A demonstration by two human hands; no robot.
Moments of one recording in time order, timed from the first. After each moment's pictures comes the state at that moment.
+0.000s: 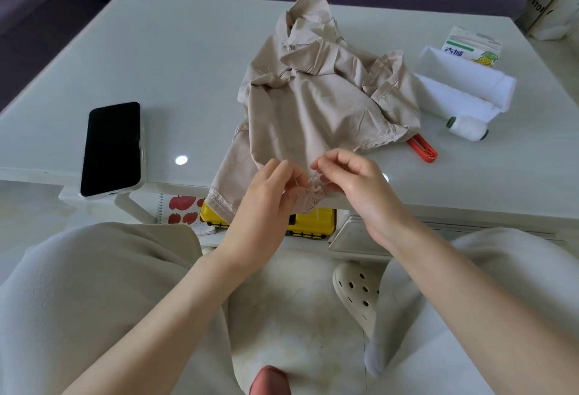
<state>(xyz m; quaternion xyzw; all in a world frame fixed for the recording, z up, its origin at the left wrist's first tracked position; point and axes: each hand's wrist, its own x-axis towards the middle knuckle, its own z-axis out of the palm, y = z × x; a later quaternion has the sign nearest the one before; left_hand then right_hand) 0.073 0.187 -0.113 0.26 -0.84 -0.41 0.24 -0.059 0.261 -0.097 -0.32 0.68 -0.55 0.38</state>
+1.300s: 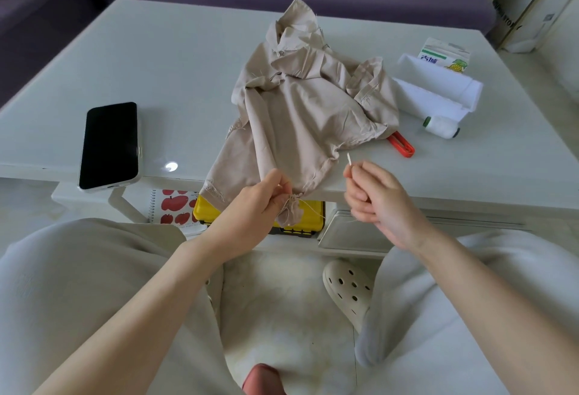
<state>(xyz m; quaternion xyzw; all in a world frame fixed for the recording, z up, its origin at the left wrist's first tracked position) 0.089 0.184 -0.115 0.24 -0.85 -0.45 0.10 -0.080 0.310 -0.108 -0.31 0.59 -0.59 0.45</state>
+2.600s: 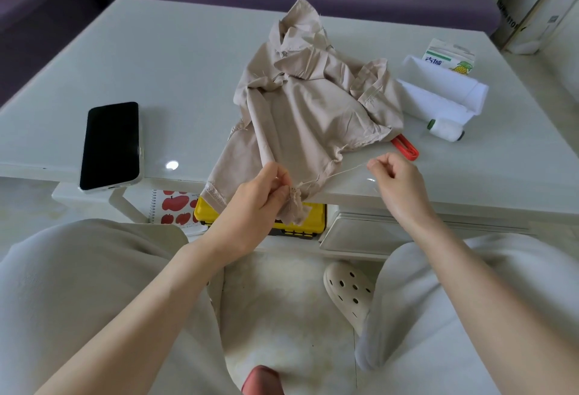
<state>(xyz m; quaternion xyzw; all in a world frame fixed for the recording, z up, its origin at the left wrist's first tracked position) 0.091 0.186 -0.106 0.25 -0.81 -0.51 0.17 -0.111 0.296 -0.124 -0.29 0.84 -0.43 0.15</state>
